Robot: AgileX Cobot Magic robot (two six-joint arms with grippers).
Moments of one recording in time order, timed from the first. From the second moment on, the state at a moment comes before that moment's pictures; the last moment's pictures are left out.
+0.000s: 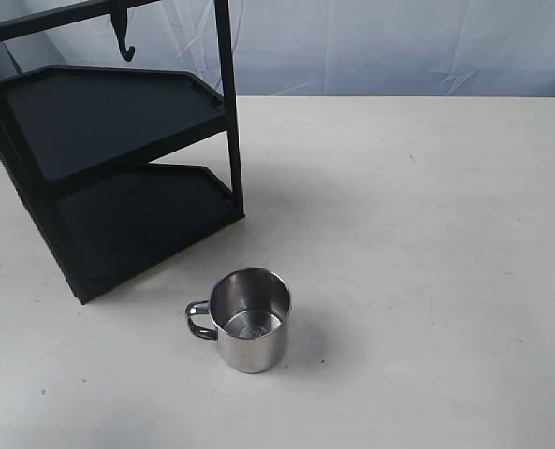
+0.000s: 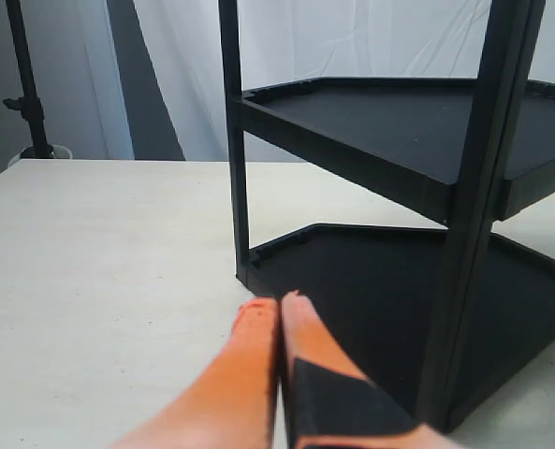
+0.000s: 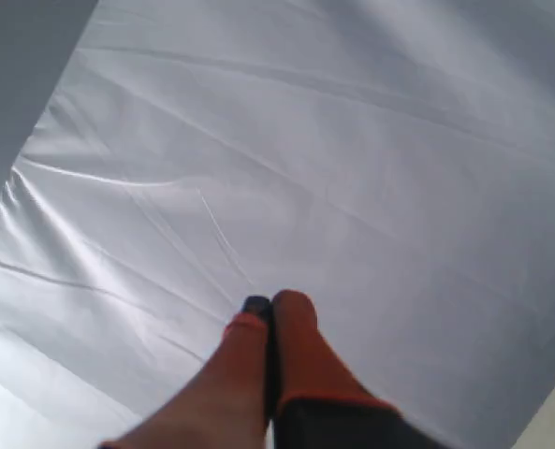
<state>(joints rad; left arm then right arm) 0.02 0.01 0.00 0.00 0.23 -0.02 0.01 0.04 -0.07 0.68 -0.30 0.38</state>
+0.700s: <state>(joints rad) 0.02 0.01 0.00 0.00 0.23 -0.02 0.06 1.28 -1.13 0.27 1.01 -0.03</state>
